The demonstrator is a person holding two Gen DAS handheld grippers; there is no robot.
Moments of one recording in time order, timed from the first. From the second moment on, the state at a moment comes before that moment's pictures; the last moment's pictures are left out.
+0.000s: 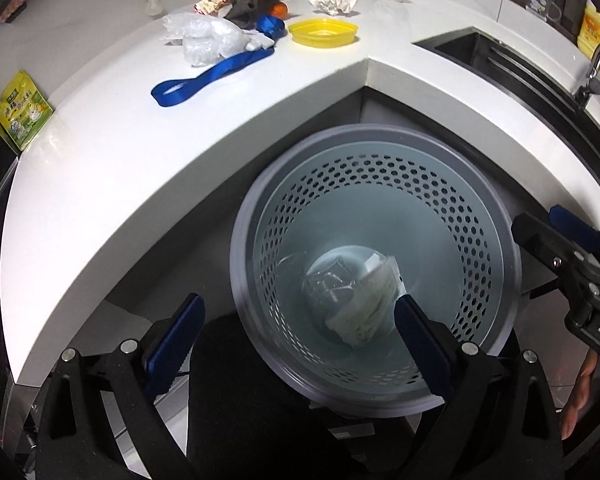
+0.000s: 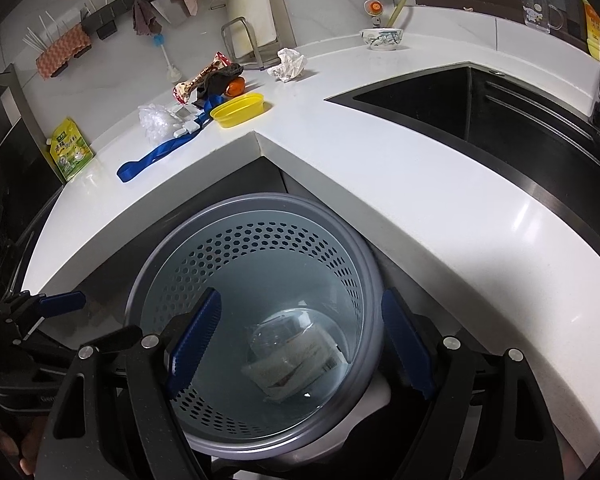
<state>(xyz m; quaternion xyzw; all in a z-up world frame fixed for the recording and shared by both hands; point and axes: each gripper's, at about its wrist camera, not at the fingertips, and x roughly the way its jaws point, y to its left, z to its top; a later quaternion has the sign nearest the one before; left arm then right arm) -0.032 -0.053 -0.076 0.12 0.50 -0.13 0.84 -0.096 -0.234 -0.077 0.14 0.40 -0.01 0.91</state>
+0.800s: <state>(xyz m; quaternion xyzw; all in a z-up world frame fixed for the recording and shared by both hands) 0.031 0.000 0.003 0.04 0.36 -0.06 0.93 -0.031 -0.223 -0.044 0.09 0.37 0.01 0.92</state>
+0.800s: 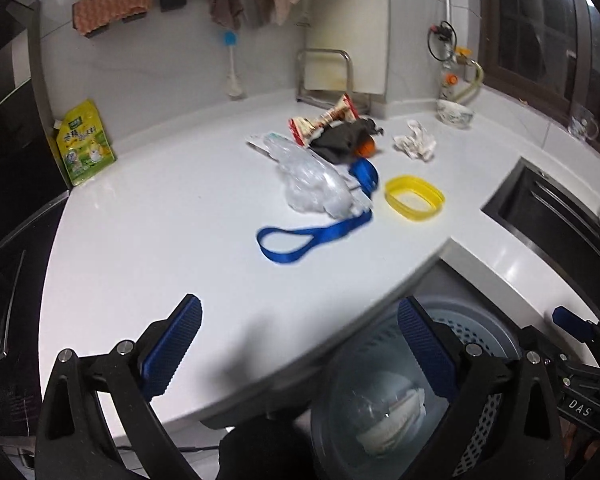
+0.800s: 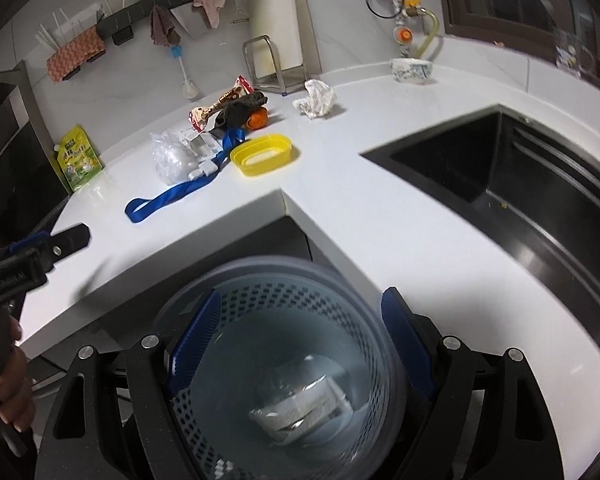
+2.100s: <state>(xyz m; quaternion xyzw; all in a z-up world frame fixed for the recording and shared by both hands) 0.157 0.013 -0.007 0.00 0.36 -0.02 0.93 0.168 -0.184 -0.061 -0.01 0.40 0.07 0.91</state>
